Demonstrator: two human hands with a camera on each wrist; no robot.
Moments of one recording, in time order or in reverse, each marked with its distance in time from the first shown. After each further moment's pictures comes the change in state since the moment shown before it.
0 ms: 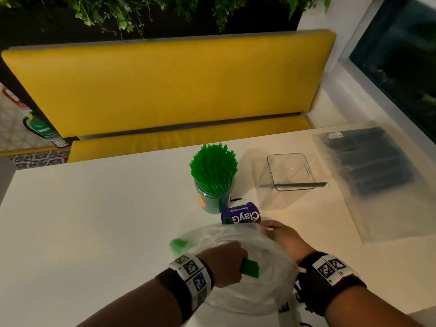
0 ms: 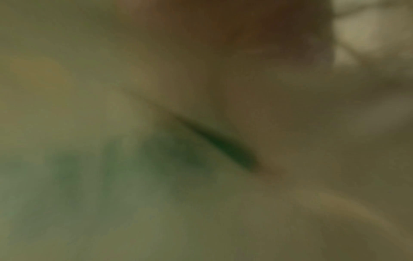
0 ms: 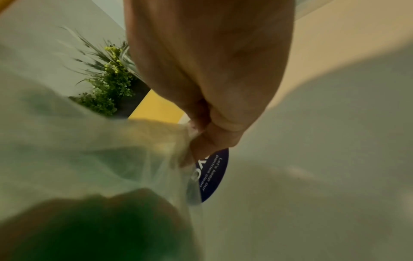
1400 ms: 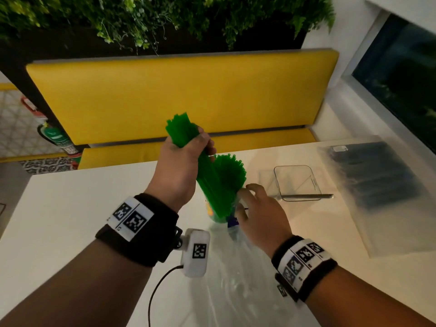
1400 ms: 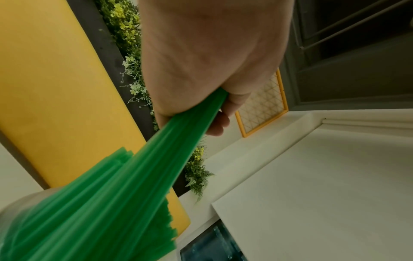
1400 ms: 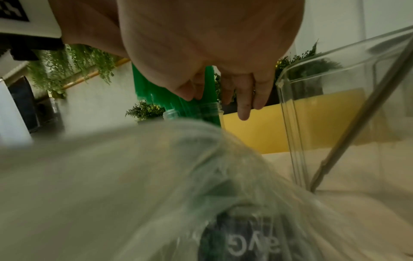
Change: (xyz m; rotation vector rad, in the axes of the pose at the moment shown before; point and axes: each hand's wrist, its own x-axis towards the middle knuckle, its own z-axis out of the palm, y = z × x) left_hand -0.063 -0.034 -0.174 -1.506 1.104 0.221; right_hand -0.032 -0.062 0.068 -1.216 0.346 -0.976
